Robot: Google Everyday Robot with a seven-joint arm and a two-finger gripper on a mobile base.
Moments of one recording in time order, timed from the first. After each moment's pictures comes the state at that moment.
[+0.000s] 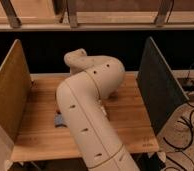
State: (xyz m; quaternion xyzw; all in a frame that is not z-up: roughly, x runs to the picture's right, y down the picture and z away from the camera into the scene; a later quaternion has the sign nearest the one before) arm -0.117 -0.033 0.990 -0.24 0.10 0.51 0.82
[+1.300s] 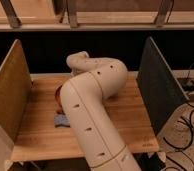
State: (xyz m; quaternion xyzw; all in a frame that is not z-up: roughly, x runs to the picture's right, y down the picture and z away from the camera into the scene) arm -0.104 -0.008 0.996 -0.27 0.12 0.52 0.80
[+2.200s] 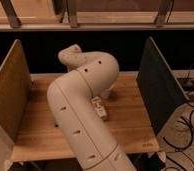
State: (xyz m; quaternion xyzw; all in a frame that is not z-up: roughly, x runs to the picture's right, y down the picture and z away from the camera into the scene) arm -0.089 -0.035 0.960 -0.22 0.20 0.48 0.83
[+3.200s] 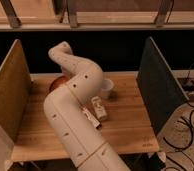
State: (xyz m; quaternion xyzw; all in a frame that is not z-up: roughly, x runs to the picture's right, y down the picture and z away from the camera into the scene) arm -0.148 -0.060 0.998 -0.21 0.19 0.42 0.86
